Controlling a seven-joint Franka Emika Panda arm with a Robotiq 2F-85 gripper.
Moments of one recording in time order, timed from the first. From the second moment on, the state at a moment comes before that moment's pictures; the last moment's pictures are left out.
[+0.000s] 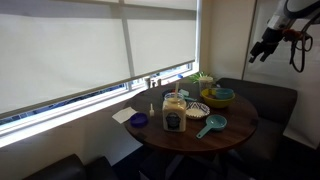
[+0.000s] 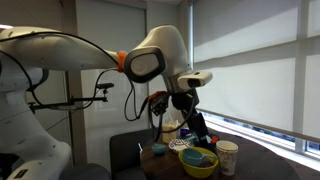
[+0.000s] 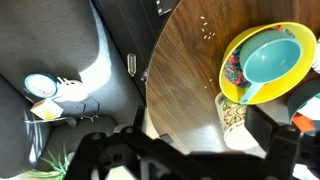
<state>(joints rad) -0.19 -0.41 -0.29 -2.15 -0.05 2.09 -0.08</state>
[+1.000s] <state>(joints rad) -0.17 -0.11 -0.29 -1.93 0.06 2.24 -0.16</state>
